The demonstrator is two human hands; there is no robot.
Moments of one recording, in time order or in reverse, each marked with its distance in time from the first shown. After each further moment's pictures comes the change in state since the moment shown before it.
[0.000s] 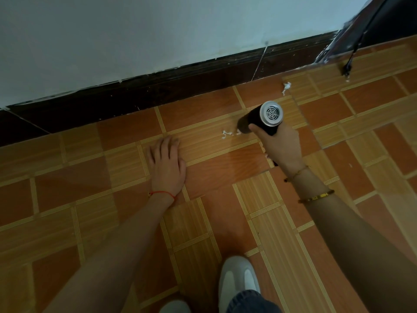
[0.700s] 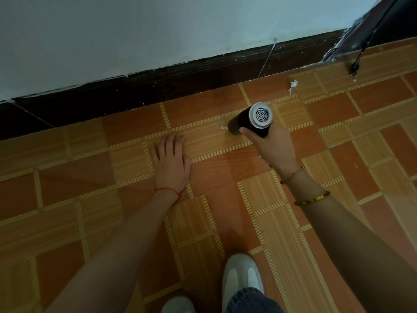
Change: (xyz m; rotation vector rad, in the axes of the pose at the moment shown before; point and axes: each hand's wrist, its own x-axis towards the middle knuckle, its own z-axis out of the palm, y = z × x) left_hand 0.000 -0.002 0.001 -0.013 -0.008 -0.005; right_hand -0.011 -0.014 0.018 0.007 -0.077 -0.136
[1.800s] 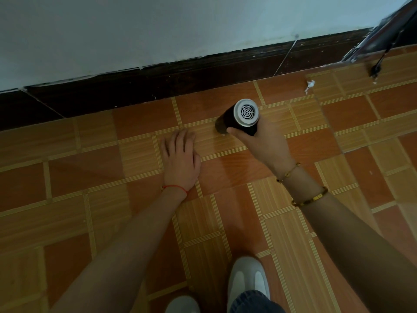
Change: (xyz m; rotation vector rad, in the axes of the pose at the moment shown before) left_hand 0.001 -0.001 -0.001 -0.021 0.026 0.007; right_hand 0.006 -0.037 0.029 -0.048 -0.074 -0.170
